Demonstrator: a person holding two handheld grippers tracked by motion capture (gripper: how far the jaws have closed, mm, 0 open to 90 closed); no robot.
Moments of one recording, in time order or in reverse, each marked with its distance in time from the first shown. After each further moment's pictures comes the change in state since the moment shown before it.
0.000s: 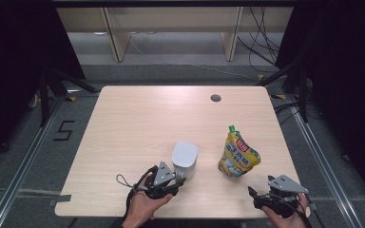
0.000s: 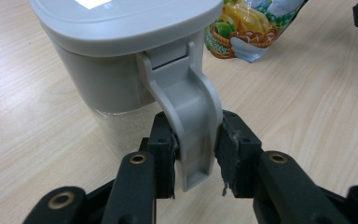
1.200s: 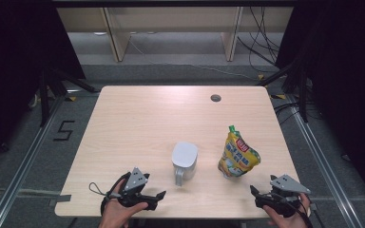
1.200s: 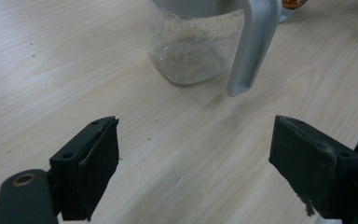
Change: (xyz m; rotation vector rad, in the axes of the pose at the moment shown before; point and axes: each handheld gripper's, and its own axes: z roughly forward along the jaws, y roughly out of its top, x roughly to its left) left arm 0.030 -0.036 -0.046 0.073 0.025 -0.072; right arm -0.002 0.000 -0.002 -0.007 -0.028 0.024
